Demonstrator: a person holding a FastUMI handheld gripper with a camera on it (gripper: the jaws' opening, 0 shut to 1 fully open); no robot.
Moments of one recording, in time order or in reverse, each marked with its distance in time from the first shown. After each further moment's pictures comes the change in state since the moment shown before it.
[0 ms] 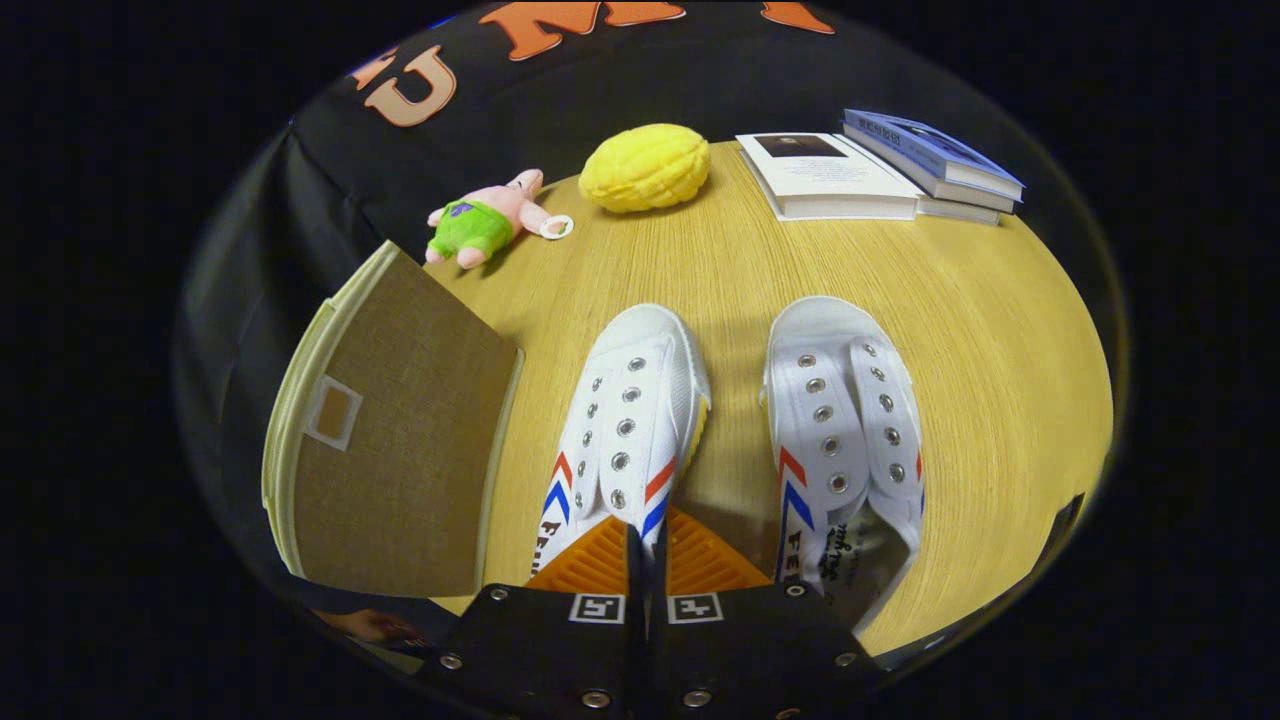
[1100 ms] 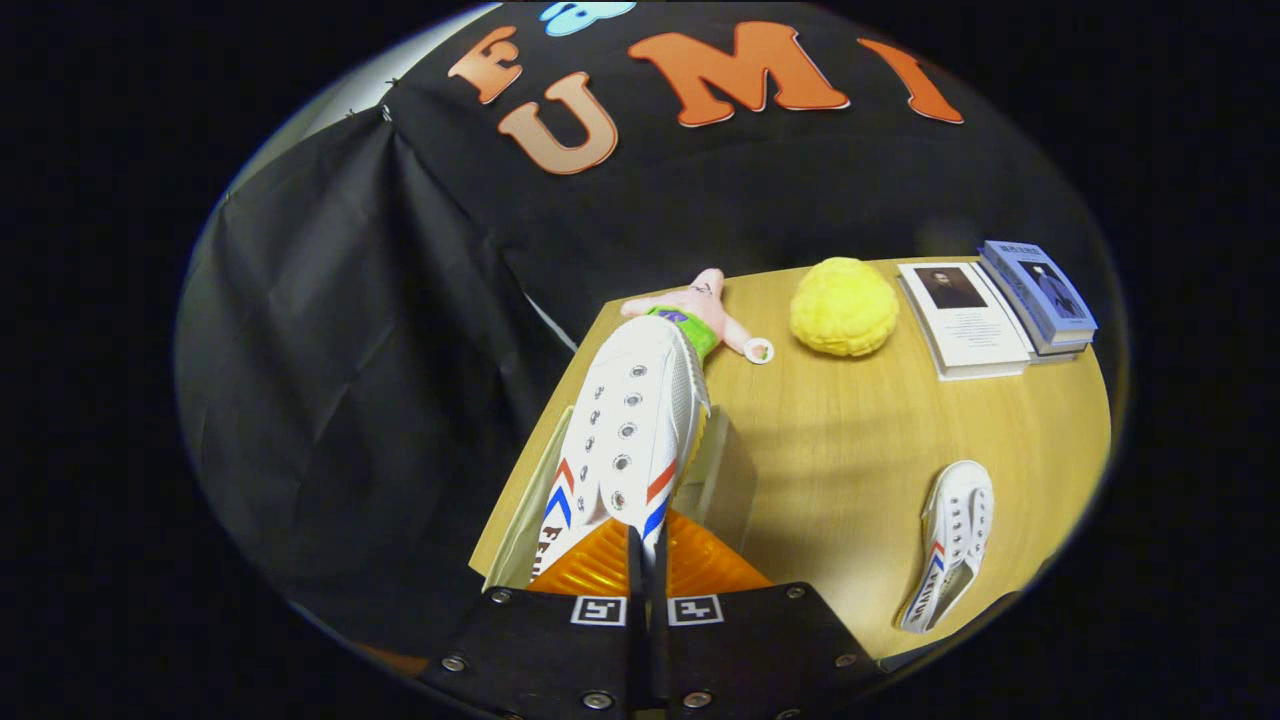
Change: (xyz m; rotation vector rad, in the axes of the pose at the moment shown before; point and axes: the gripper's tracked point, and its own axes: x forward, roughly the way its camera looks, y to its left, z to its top) arm -0.073 0.212 0.091 -0.157 -0.140 0.235
